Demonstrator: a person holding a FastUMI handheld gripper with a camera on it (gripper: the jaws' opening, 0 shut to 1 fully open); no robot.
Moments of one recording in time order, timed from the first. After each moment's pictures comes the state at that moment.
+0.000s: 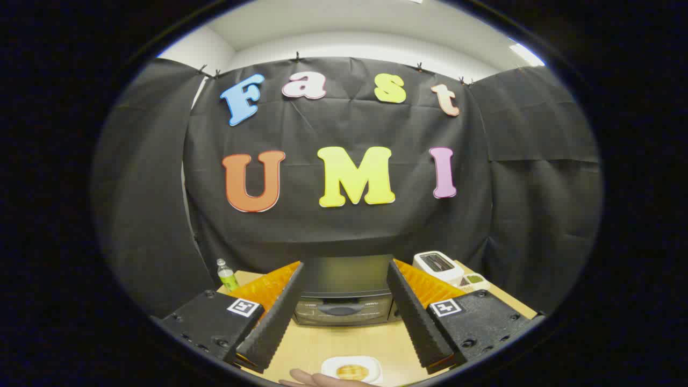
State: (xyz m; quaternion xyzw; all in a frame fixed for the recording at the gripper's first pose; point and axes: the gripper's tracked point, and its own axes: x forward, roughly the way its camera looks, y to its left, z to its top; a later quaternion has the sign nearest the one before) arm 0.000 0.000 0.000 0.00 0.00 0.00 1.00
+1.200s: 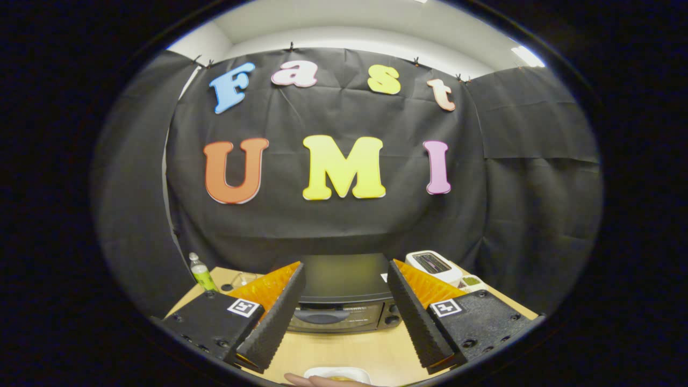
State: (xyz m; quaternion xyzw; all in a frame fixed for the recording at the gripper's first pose) arm 0.079 -0.021 -0.055 -0.03 0.02 -0.03 1.00
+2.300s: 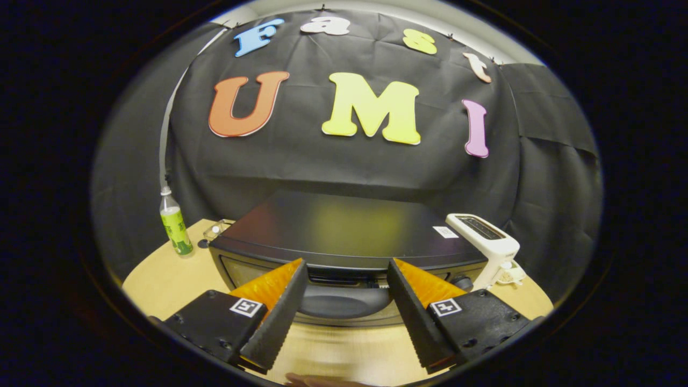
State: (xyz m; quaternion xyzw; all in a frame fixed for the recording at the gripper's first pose) arm 0.189 0.003 -0.203 -0.05 0.10 0.00 0.99
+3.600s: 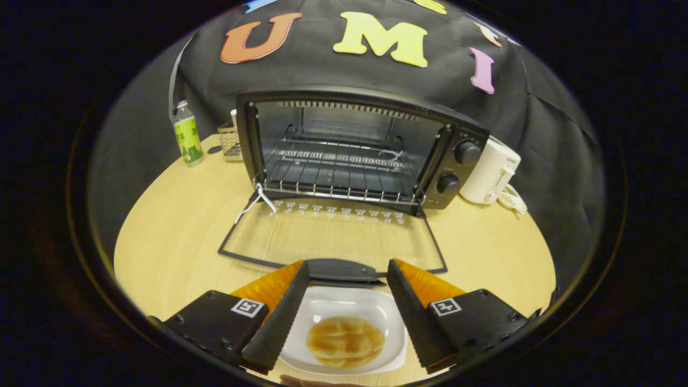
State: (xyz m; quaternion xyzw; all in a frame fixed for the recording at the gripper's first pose) arm 0.075 0.002 -0.349 -0.06 0.30 0.01 0.95
